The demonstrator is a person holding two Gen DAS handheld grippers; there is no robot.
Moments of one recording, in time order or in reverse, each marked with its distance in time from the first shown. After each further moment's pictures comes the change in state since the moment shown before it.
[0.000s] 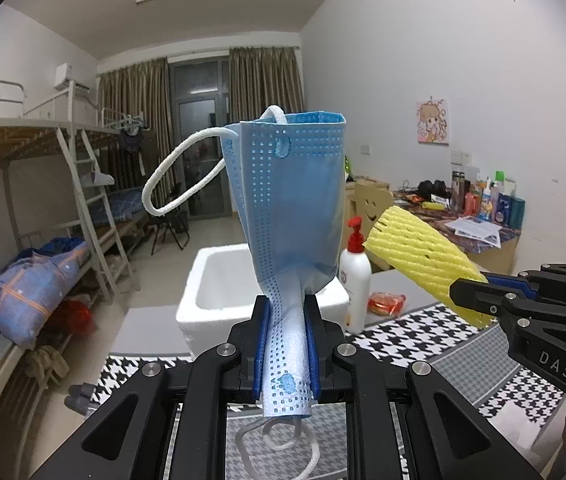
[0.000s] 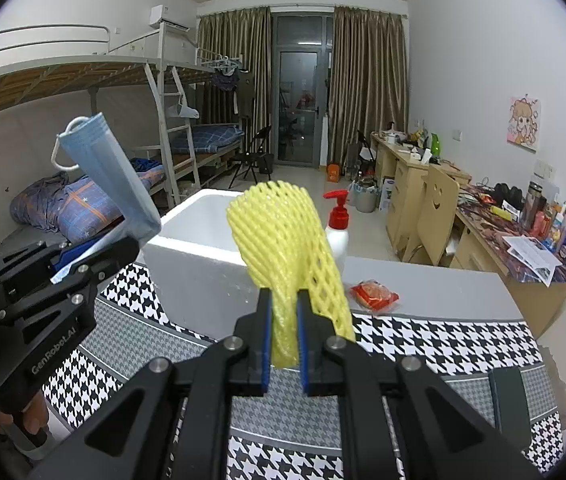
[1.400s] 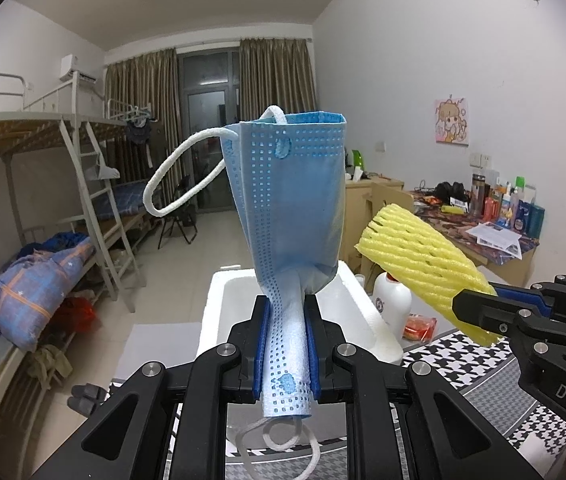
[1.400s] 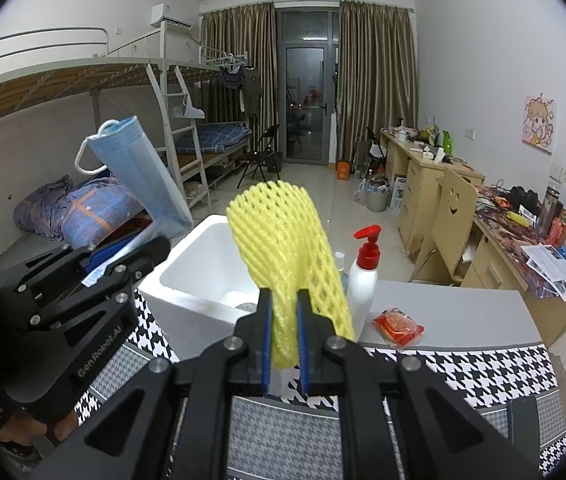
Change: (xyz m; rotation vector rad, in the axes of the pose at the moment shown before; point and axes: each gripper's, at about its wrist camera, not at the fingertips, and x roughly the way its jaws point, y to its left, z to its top) left arm 0.058 0.028 0.030 -0.021 0.040 0.022; right arm 0.039 0.021 0.045 0.017 0.021 0.032
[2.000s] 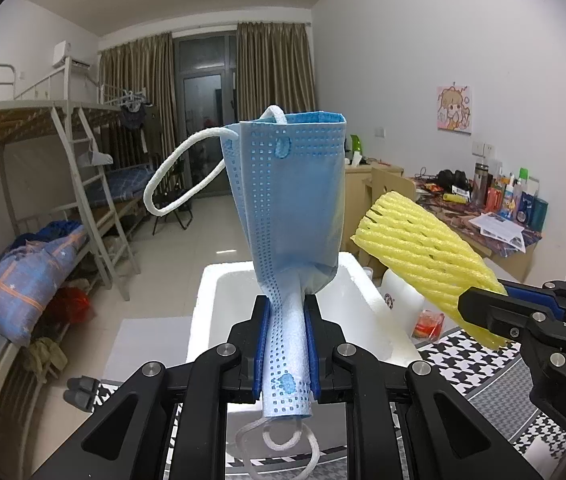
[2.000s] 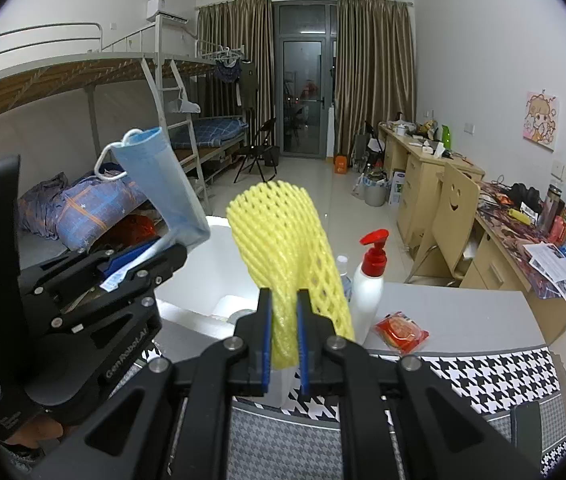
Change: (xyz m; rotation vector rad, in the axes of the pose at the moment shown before) left arm 0.033 0.005 0.005 -0.008 0.060 -0.014; right arm 0.020 0.000 0.011 0.002 0.027 -0.012
